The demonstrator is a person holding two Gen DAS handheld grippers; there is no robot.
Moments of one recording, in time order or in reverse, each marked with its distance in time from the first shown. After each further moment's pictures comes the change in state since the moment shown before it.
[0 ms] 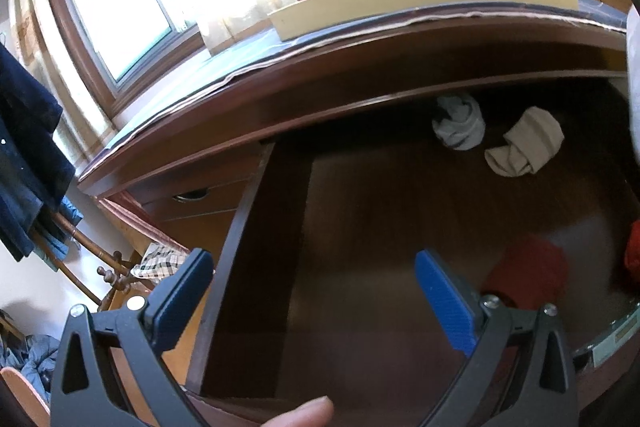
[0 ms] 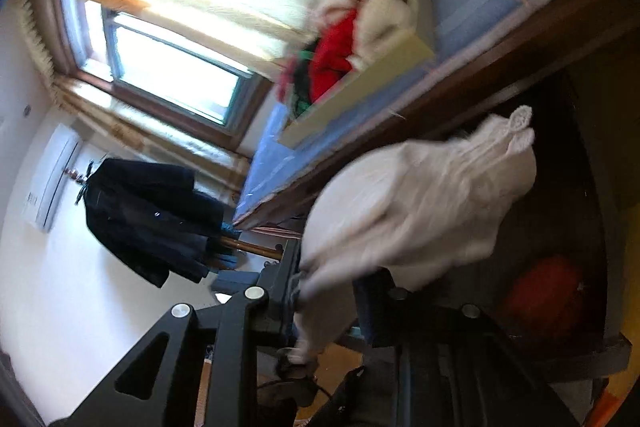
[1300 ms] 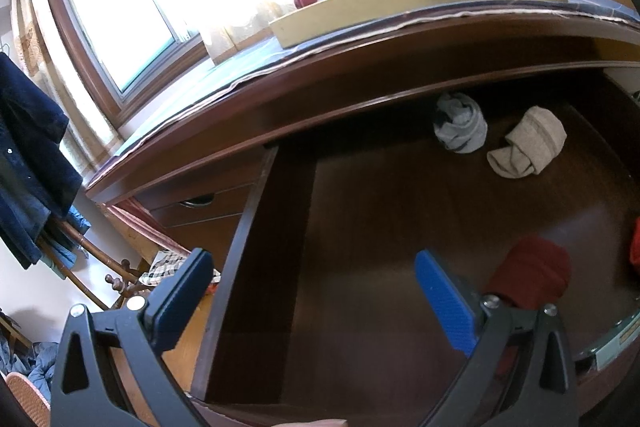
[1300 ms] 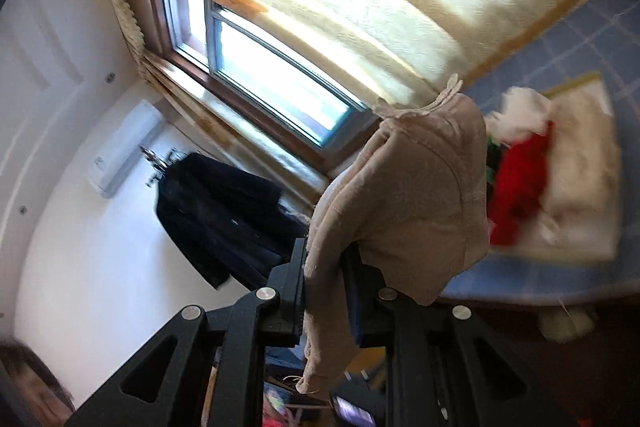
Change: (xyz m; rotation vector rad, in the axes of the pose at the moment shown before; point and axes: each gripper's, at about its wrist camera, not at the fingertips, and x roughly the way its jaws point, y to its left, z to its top) left arm -0.005 -0.002 -0.001 0.029 -0.023 0.022; right arm 0.037 0.130 0.130 -0.206 -0.061 0.310
